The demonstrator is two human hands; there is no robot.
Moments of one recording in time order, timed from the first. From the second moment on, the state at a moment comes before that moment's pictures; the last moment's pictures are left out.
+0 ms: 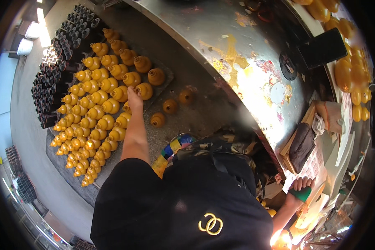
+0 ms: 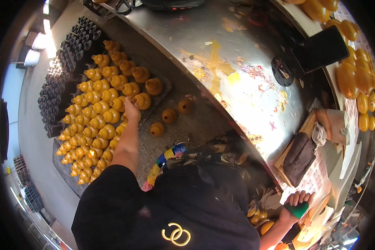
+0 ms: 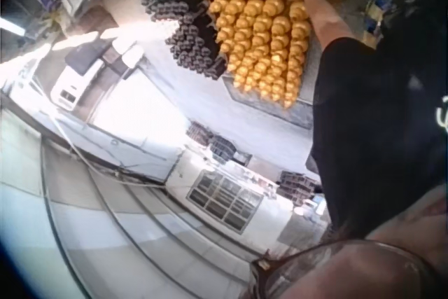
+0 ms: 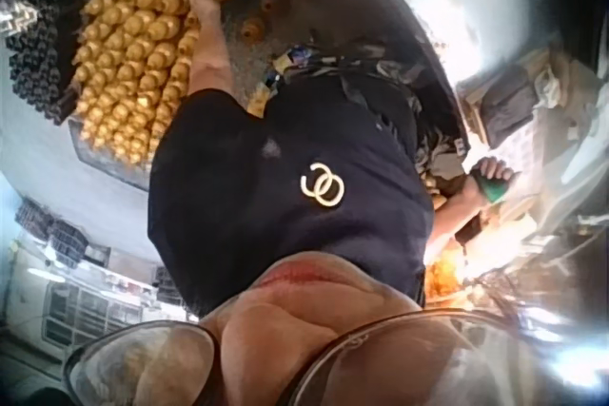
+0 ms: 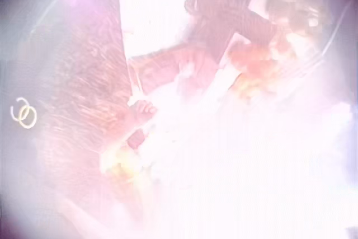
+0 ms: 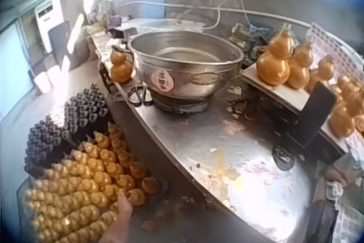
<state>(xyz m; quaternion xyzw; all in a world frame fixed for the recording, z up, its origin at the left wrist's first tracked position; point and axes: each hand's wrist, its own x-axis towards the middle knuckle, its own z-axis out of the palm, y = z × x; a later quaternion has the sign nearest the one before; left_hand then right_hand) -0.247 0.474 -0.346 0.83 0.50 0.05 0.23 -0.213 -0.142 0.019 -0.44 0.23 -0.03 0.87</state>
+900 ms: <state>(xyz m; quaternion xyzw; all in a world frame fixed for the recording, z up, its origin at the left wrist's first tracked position) -0.157 0.478 0.153 0.70 -0.04 0.51 0.49 -0.169 -0.112 0.008 -0.38 0.19 -0.04 0.90</state>
